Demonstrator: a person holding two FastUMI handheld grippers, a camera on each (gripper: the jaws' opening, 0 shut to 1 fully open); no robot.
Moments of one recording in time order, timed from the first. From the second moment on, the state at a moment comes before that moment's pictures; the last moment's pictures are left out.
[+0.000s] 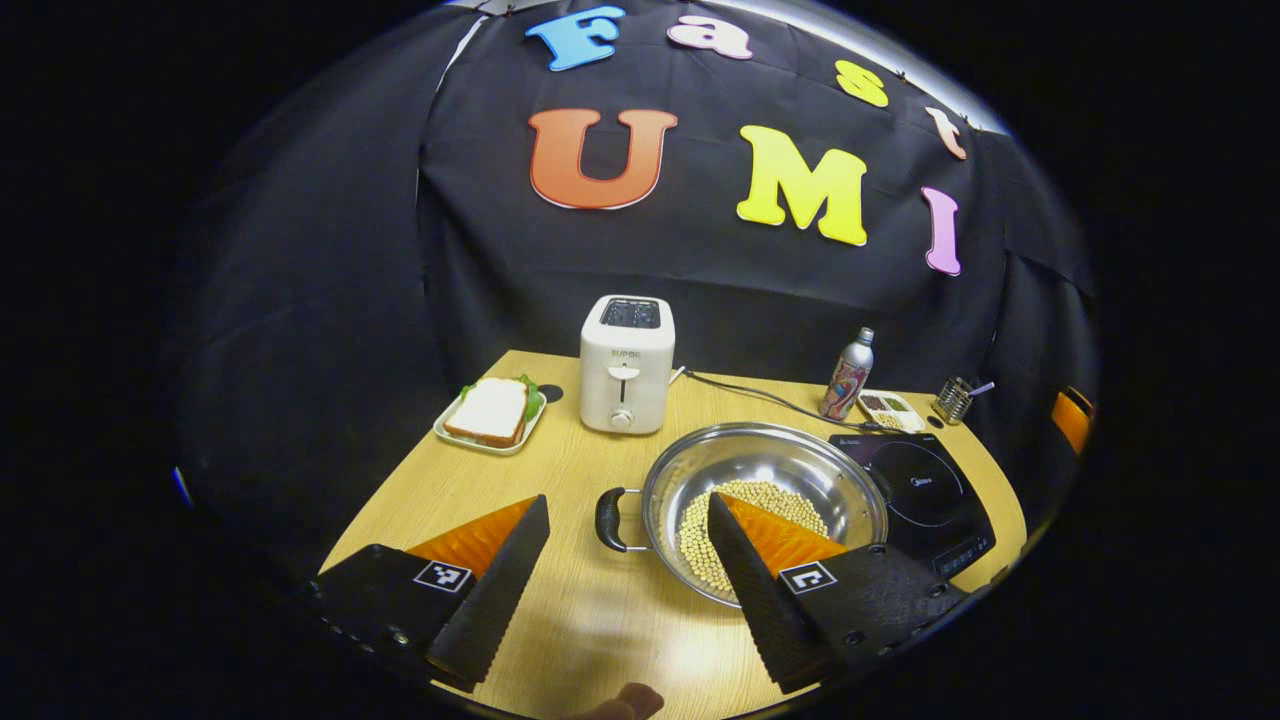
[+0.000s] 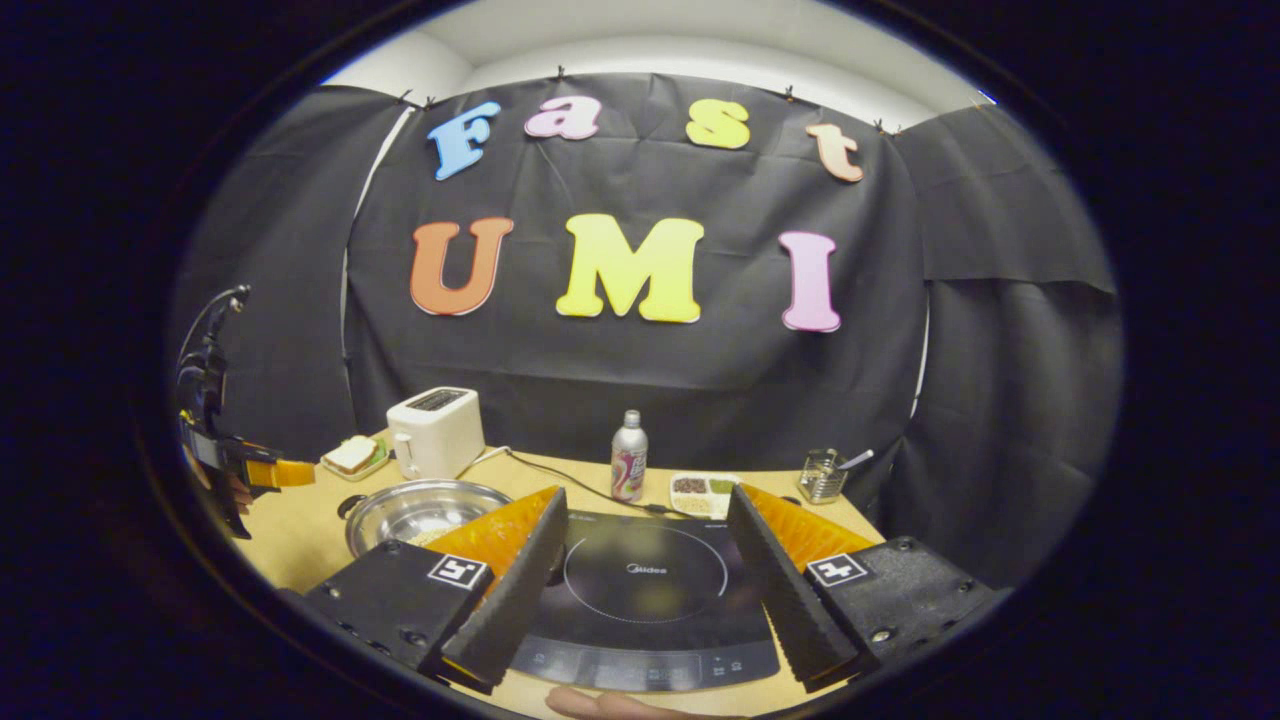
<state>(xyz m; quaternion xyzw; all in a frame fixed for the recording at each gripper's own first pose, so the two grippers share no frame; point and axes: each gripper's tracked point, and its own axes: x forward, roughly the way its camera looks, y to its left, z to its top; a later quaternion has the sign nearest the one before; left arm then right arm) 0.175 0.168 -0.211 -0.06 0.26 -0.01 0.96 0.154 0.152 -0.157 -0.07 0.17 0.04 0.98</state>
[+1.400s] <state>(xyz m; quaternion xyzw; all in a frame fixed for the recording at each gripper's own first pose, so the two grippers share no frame) 0.250 0.163 -0.358 -0.04 0.39 -0.03 0.92 0.252 0.245 -0.383 -0.03 0.41 0.07 0.91</state>
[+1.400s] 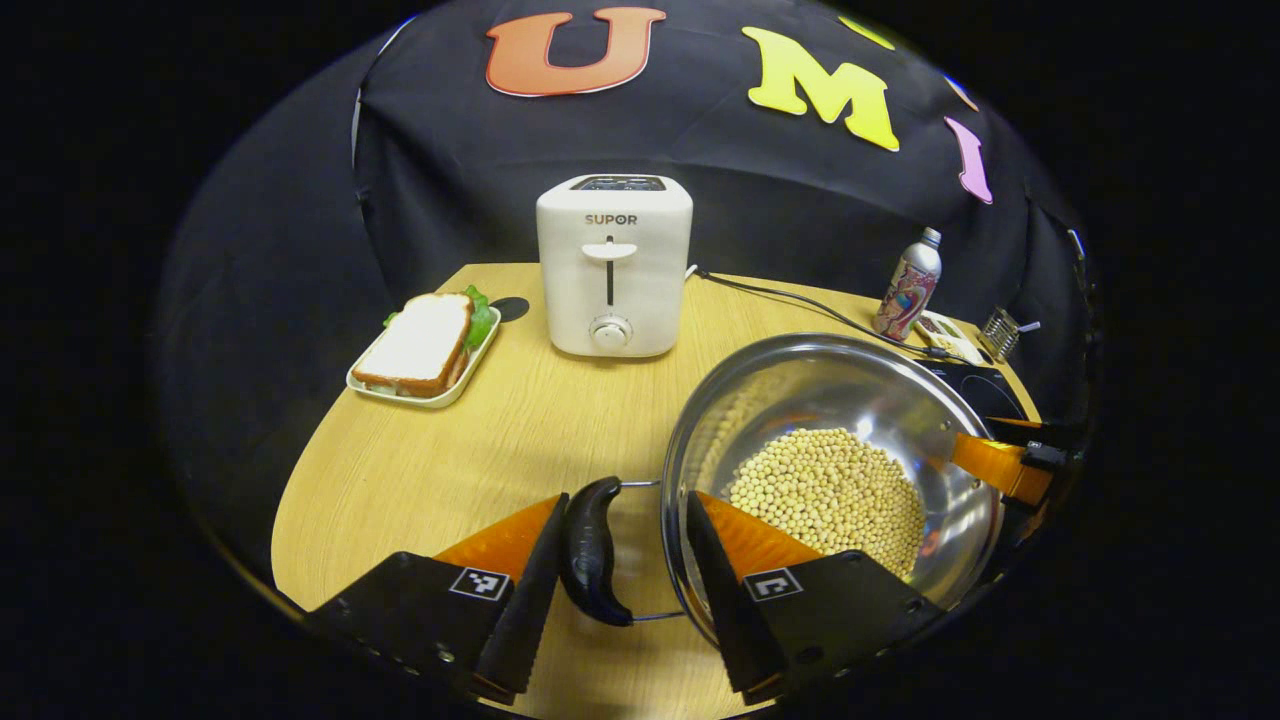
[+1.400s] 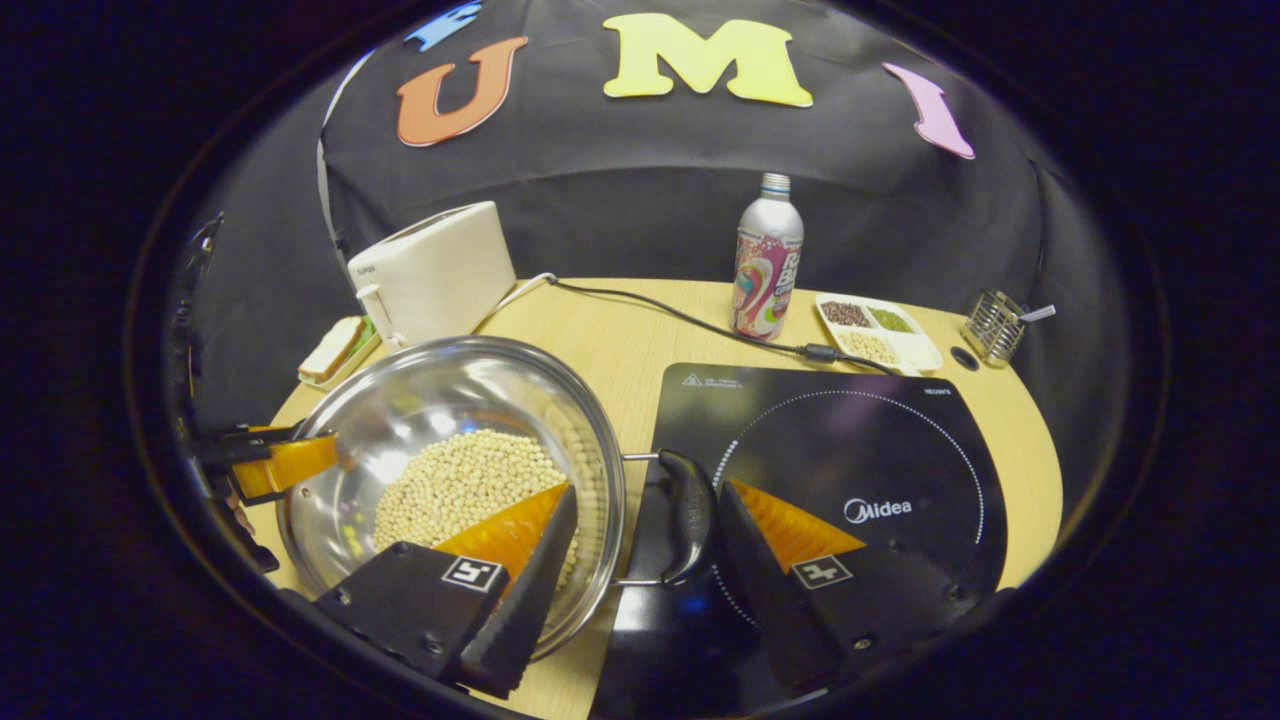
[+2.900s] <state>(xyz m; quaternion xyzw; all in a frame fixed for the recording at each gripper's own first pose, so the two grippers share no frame) 0.217 0.100 -0.216 -0.01 0.36 -0.03 0.93 0.227 0.179 -0.240 -0.04 0.35 0.11 0.93</state>
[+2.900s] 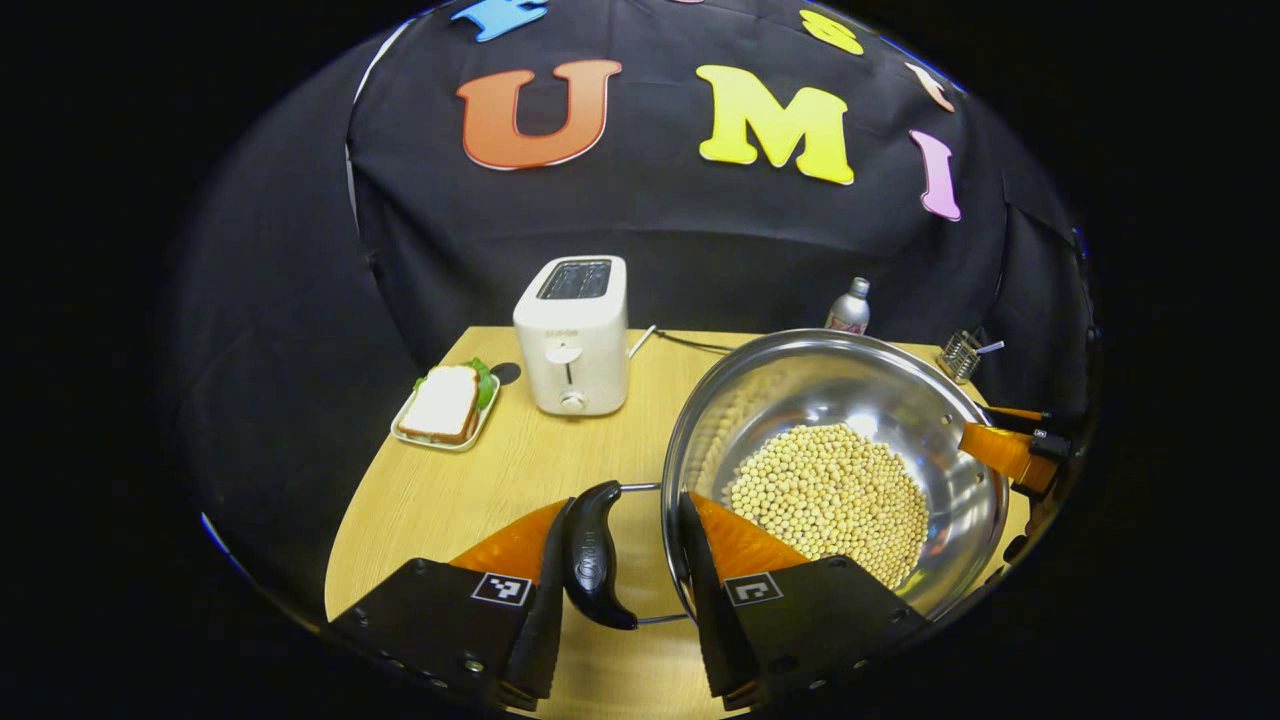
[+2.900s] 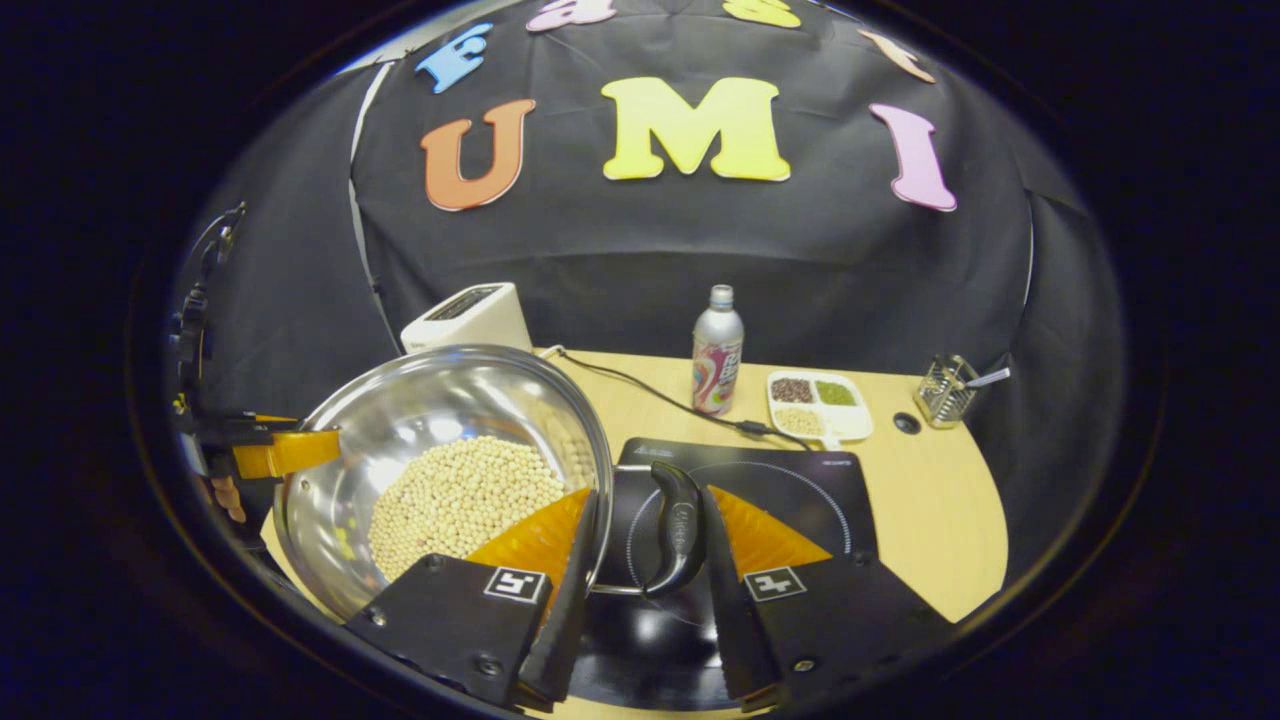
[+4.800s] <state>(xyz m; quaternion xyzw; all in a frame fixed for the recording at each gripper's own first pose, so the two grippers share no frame) 0.291 -0.100 -0.297 0.00 0.40 -0.13 0.91 0.271 -0.029 -0.312 0.00 0.40 0.00 0.92</state>
